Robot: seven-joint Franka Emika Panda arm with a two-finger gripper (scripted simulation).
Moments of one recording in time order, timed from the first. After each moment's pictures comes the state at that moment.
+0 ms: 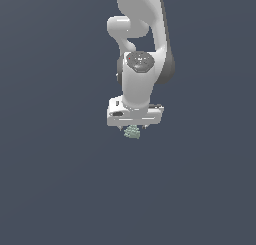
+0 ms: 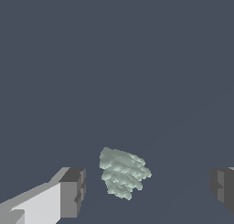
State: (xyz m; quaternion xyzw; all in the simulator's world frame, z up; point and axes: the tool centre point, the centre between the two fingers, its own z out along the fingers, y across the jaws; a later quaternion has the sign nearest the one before) arm 0.005 0.020 0.164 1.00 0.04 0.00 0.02
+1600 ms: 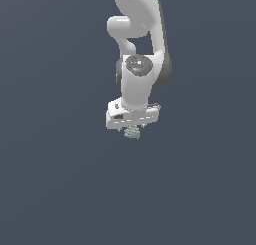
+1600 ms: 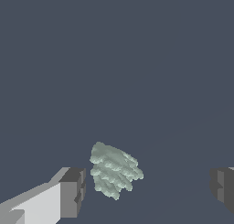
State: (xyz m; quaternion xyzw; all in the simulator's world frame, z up) arm 0.000 0.013 0.153 0.99 0.11 -0.01 0.02
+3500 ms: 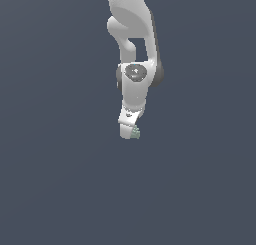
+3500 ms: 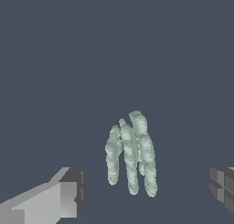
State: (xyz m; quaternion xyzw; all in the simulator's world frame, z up) arm -0.046 0.022 0.102 0.82 0.57 0.00 0.00
